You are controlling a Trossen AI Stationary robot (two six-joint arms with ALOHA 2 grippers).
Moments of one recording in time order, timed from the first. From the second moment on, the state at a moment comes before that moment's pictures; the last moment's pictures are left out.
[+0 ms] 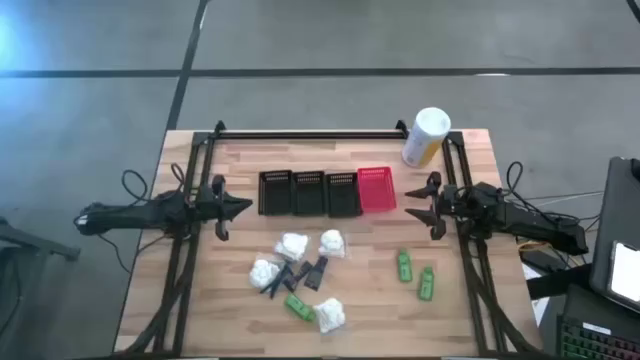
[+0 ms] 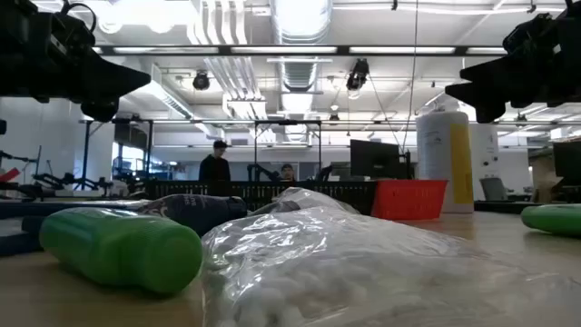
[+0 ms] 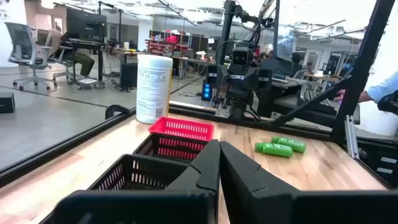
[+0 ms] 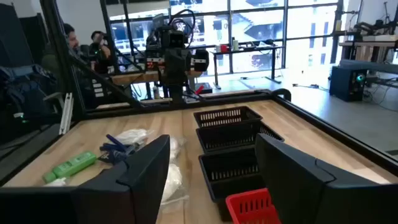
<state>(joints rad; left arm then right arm) -0.02 0.00 0.01 0.05 -0.20 -0.13 -0.23 0.01 0.01 0.04 -0.16 0.12</state>
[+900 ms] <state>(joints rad) -0.02 0.00 0.01 0.05 -0.20 -0.13 -0.23 0.01 0.01 0.04 -0.16 0.12</state>
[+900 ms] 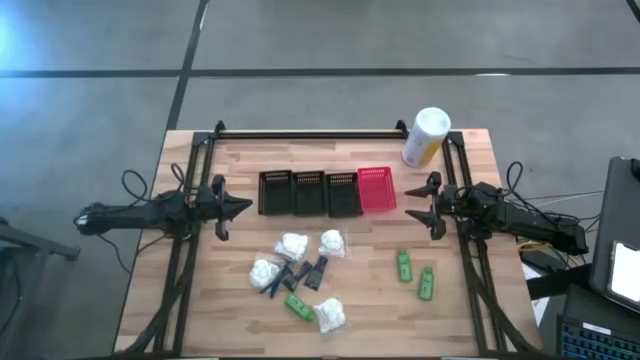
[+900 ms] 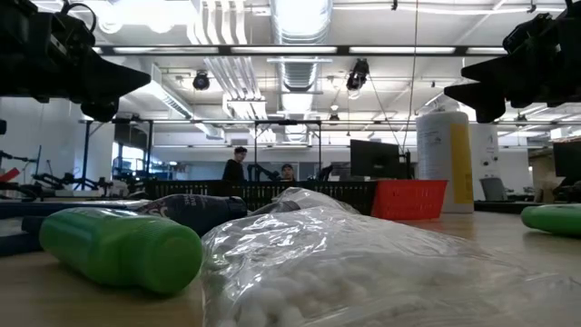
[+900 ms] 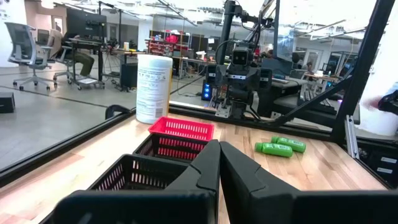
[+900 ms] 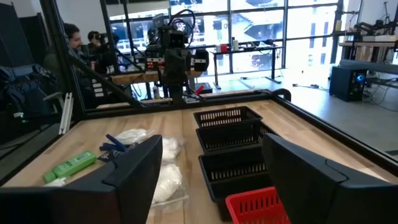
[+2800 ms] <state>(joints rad) -0.02 0.00 0.01 0.05 -0.20 -0.13 -0.23 0.01 0.01 0.03 -0.14 1.17</state>
